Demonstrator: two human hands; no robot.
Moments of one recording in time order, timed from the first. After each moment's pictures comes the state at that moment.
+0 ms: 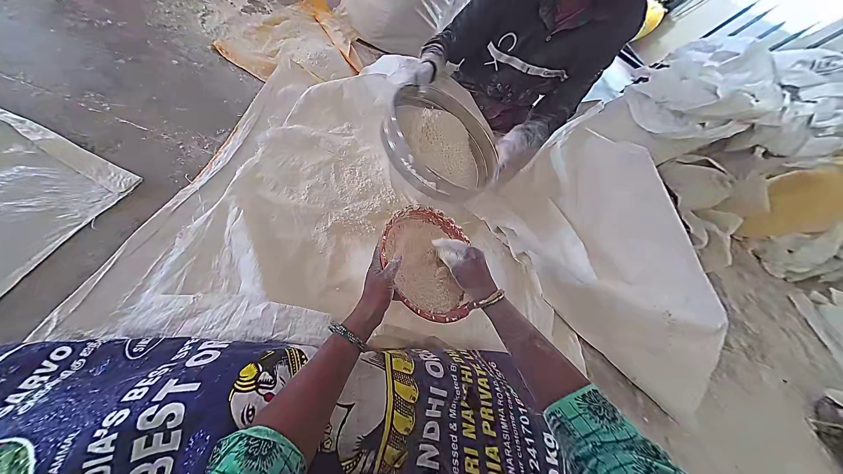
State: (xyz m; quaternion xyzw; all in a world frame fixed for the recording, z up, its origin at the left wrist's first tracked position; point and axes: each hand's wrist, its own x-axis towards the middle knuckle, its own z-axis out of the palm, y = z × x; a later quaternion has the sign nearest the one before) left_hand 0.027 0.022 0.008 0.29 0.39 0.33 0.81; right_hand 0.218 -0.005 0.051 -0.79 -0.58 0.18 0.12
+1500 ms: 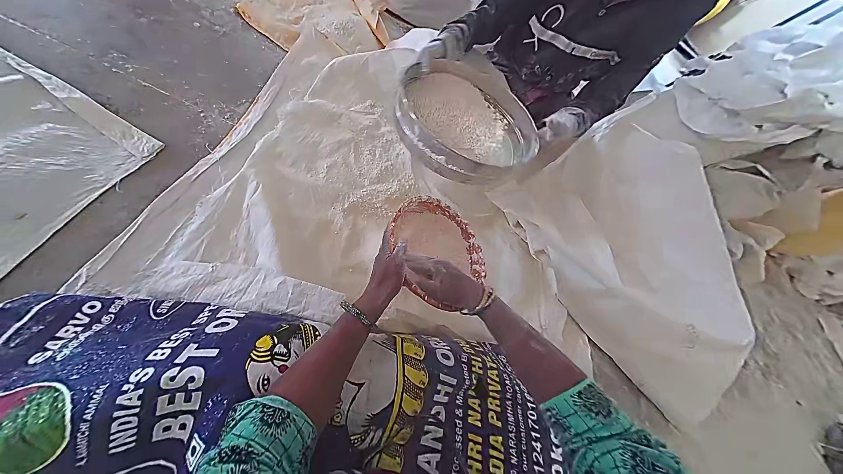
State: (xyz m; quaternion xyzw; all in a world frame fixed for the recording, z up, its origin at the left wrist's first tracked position) left_hand 0.023 0.028 -0.015 0.35 0.43 0.33 0.77; right_hand 0.158 -0.004 0.047 -0.61 -0.69 0.39 -0.04
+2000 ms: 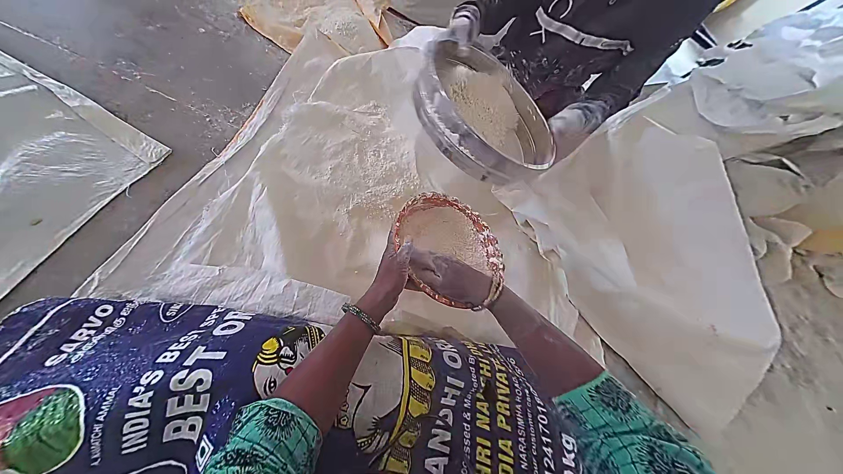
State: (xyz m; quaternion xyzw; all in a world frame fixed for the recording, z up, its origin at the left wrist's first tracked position) left_hand 0.017 0.029 -0.002 0.26 0.40 0.32 0.82; right_hand 0.157 0.016 0.054 -0.60 -0.68 0.39 -0.13
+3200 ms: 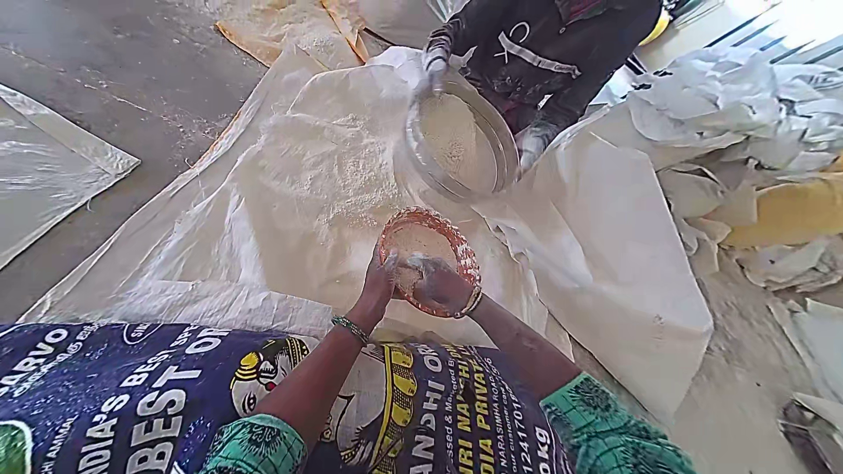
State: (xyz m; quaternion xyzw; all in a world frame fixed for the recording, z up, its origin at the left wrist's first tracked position) left_hand 0.028 0.023 -0.002 0.25 0.42 0.30 0.82; right_hand 0.160 0.006 0.066 -0.67 -0.65 0.33 -0.10
